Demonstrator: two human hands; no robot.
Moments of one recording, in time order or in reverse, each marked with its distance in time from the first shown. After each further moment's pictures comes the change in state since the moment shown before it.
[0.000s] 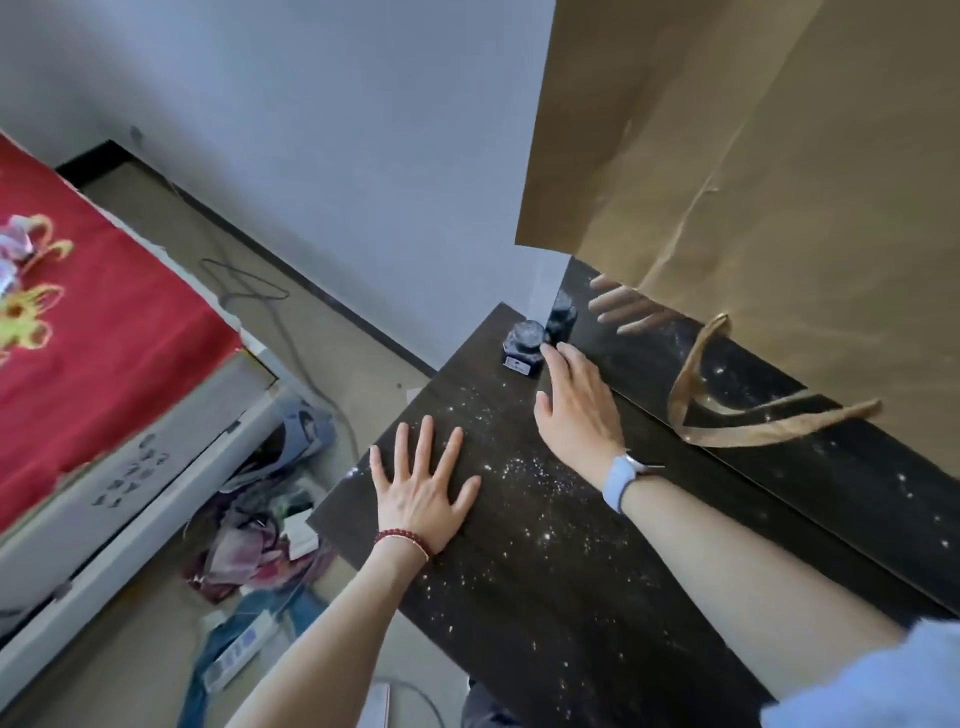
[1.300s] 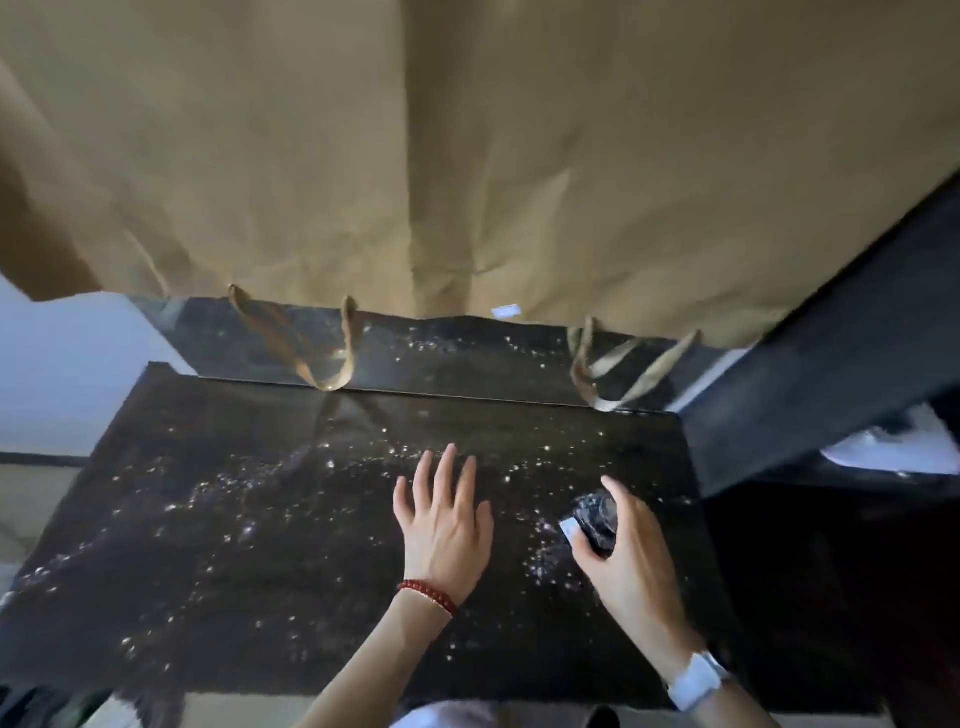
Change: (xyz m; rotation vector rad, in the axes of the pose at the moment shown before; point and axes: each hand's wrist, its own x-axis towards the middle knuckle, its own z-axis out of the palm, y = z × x) left_hand -0.184 0.294 0.005 -0.148 0.102 0.677; right_hand -0.395 0.176 -0.099 0.155 0.502 0.690
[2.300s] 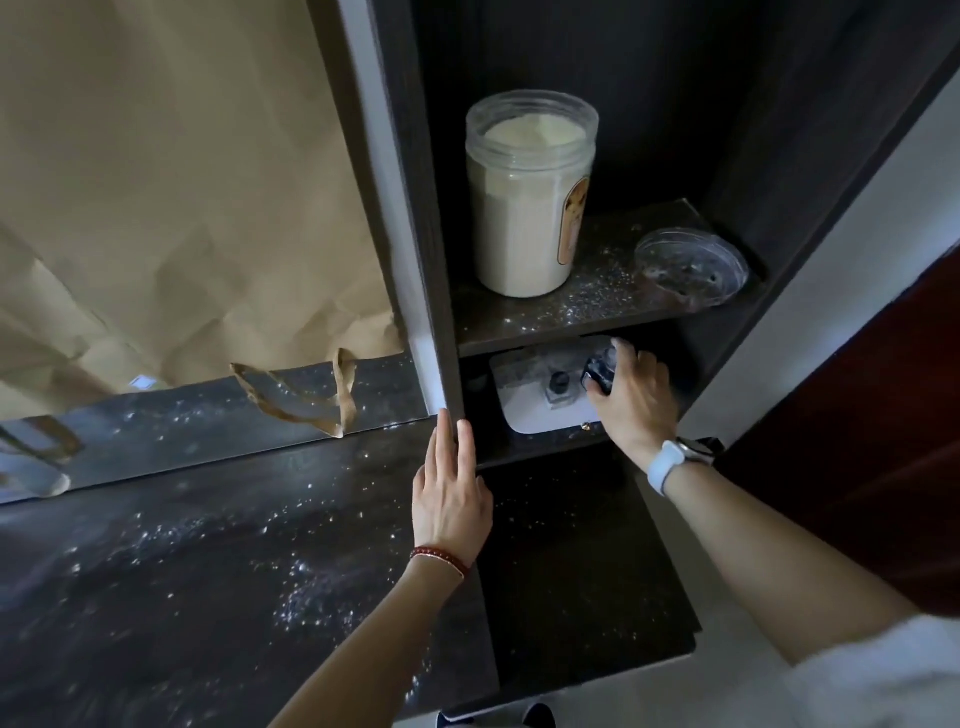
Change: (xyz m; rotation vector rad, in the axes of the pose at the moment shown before) left_hand 0.028 0.307 0.100 -0.110 0.016 0.271; right_hand 0.132 0.264 -0.217 -0.233 0.159 0.258
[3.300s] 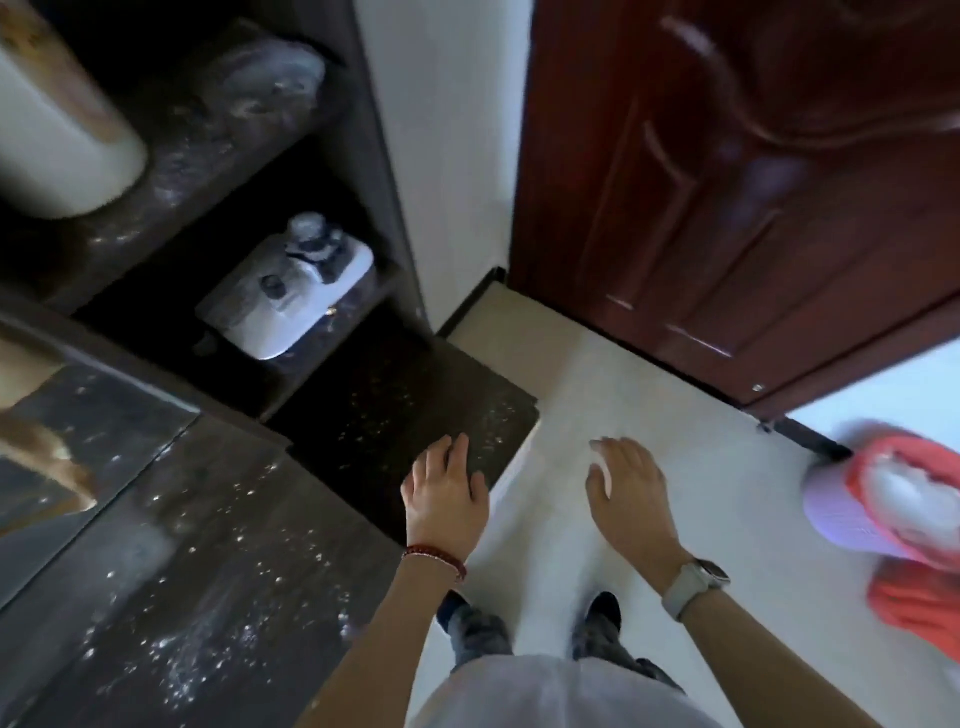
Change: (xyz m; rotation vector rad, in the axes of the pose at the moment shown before) left_hand -0.130 0.076 0.049 0.018 -0.627 0.376; right_hand -0.342 0.103 -0.005 0.123 0.021 0.674
